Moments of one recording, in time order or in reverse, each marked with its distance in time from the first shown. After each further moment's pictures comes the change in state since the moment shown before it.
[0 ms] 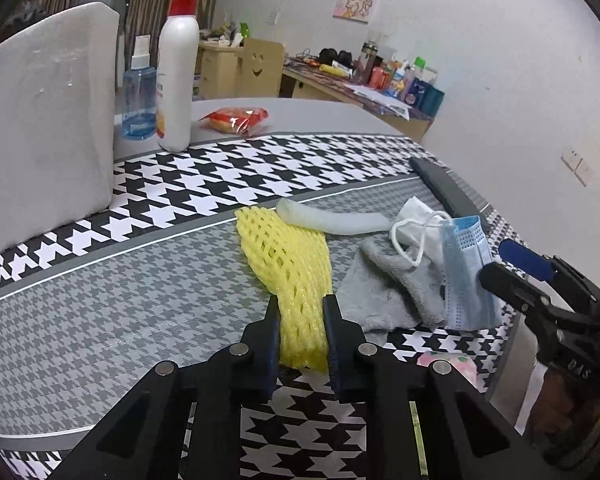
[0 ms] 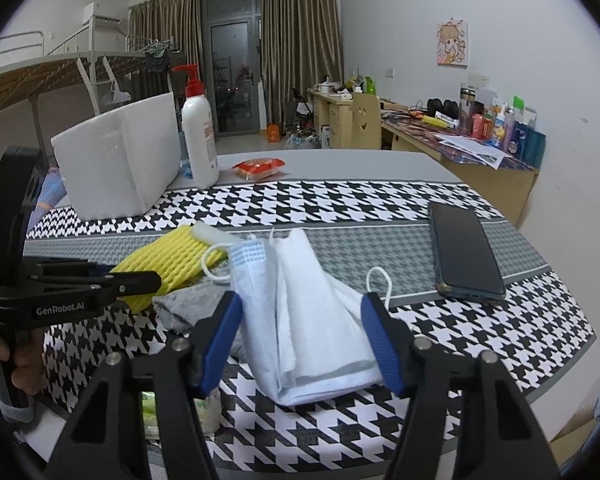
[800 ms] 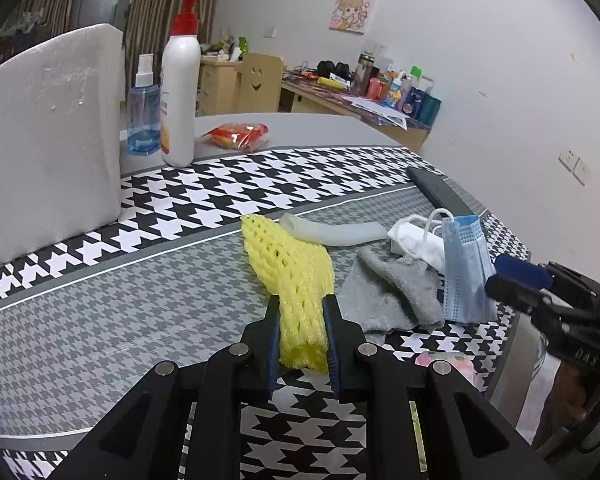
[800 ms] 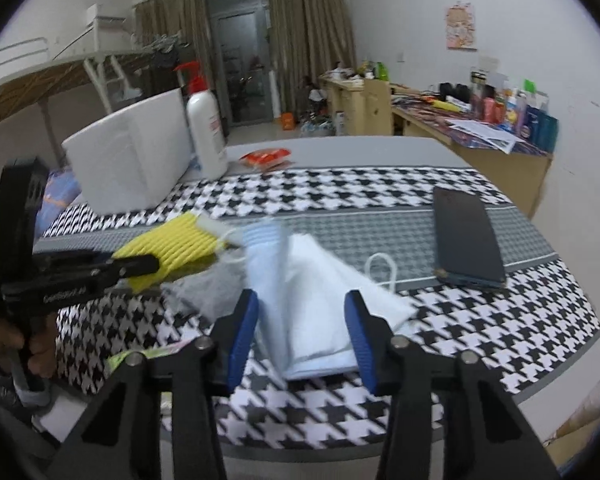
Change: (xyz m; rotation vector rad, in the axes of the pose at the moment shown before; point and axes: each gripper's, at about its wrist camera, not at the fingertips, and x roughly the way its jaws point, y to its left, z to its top) left arm -0.012 -0.004 -0.003 0.025 -0.042 0.018; right arm -0.005 -0.012 -0.001 -0.003 0.062 0.085
